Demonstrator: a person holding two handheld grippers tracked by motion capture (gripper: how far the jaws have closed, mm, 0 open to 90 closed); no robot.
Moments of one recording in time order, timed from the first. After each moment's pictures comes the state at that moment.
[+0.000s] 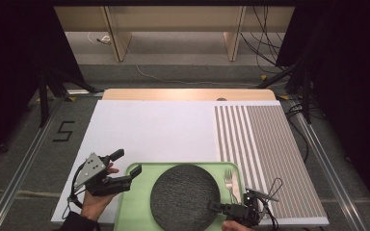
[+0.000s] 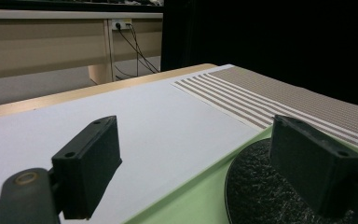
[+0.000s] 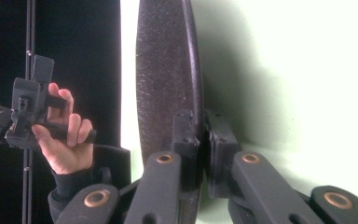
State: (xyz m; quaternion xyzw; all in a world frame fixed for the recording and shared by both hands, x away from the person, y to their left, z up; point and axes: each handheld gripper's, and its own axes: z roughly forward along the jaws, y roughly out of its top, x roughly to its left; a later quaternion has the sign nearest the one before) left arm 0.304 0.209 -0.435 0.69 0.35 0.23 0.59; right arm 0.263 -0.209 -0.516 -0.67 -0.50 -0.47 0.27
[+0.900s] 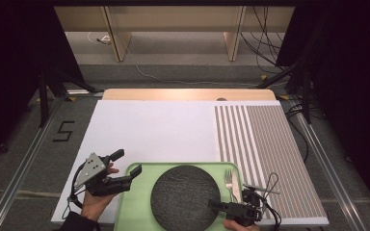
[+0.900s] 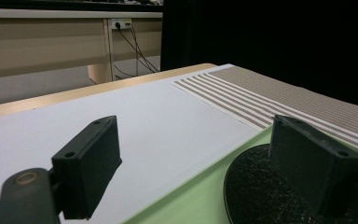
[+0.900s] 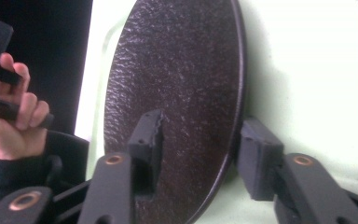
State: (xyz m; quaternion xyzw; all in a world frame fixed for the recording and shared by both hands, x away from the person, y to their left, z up) left arm 0.304 0.209 -0.435 0.69 0.35 0.23 0.59; right arm 0.265 -0.205 -0.495 -0.65 -0.59 -0.44 0.18
